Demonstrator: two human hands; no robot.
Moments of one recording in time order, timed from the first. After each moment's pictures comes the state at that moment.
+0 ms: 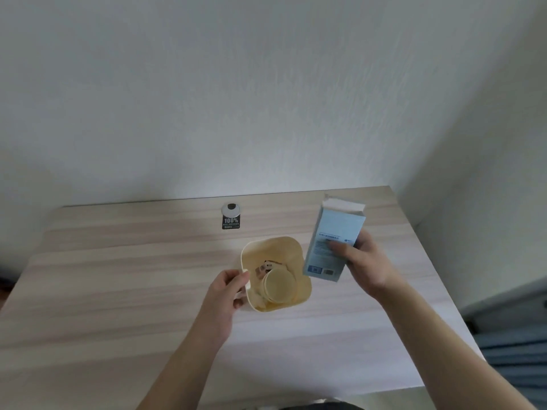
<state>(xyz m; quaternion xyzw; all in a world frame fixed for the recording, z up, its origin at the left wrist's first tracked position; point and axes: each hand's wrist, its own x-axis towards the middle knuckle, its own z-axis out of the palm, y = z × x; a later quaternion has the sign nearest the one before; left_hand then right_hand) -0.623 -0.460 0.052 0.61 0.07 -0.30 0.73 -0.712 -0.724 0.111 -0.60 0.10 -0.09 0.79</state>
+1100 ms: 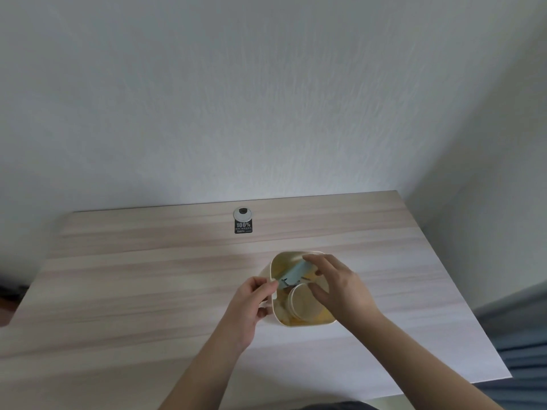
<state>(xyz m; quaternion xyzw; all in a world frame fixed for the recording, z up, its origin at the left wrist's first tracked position) -0.622 -0.450 0.052 0.59 0.03 -0.39 0.71 -0.715 -0.629 0.095 -0.95 0.11 -0.11 0.26</state>
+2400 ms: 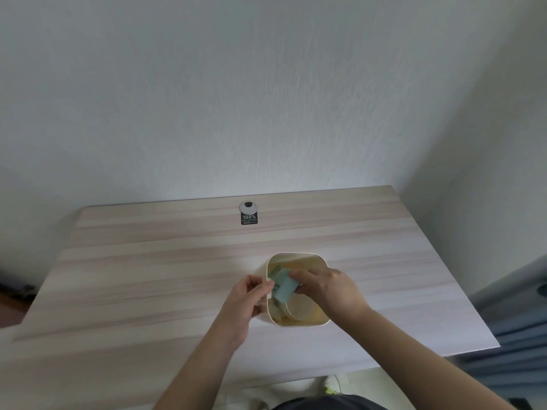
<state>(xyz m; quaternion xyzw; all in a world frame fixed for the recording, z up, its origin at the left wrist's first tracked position) -0.652 -0.394 0.053 0.61 -0.01 -0.37 0.70 -0.741 -0.570 0.093 -0.99 0.02 -0.14 0.08</state>
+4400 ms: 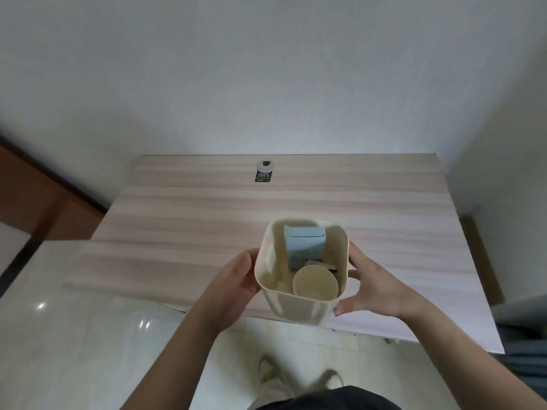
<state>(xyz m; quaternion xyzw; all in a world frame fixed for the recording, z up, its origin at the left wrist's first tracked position) -0.790 -0.454 0.103 0.66 0.02 -0.30 0.69 -0.857 -0.727 0.092 -0.80 -0.08 0.11 0.58</state>
